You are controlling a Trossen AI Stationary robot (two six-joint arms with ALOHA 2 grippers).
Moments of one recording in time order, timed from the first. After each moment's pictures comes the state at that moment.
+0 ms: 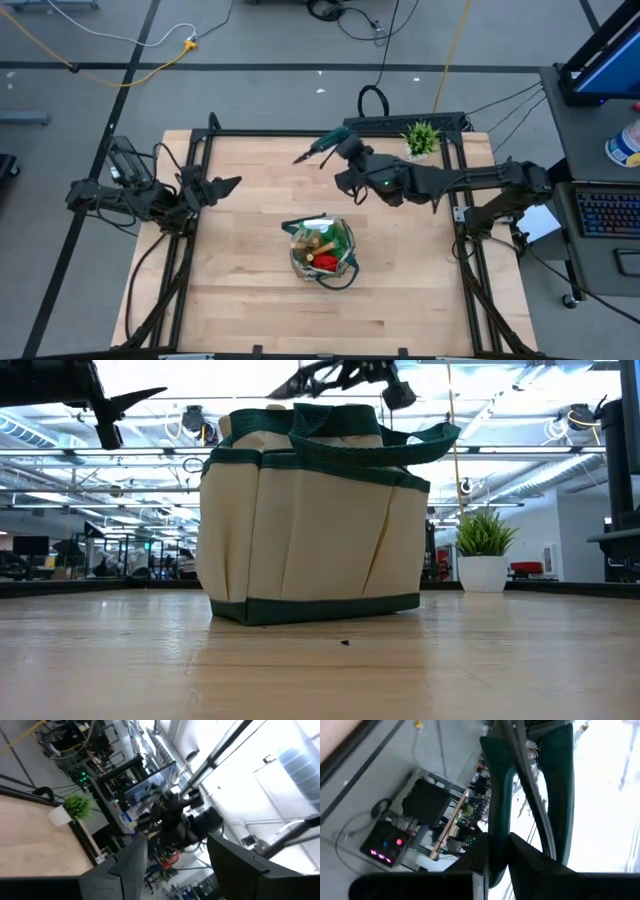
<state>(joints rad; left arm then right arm) -0.18 0.26 0.17 0.48 -0.46 -0.89 0.02 1.50 1.31 0.02 0.95 -1.82</state>
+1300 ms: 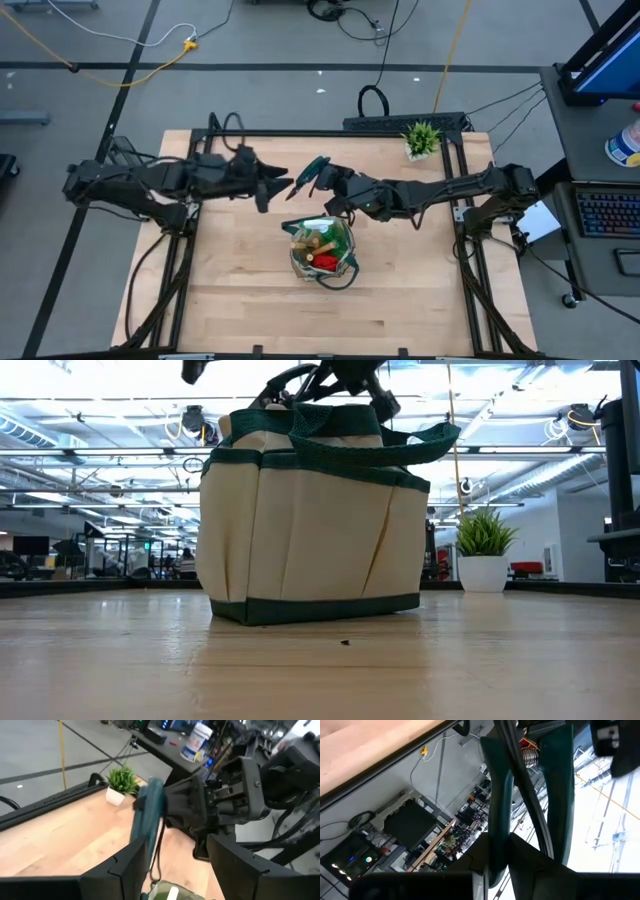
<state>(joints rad) -0.05 1.07 1.06 -0.22 -0.31 -0.58 0.09 1.61 1.31 0.04 0.83 -1.95</state>
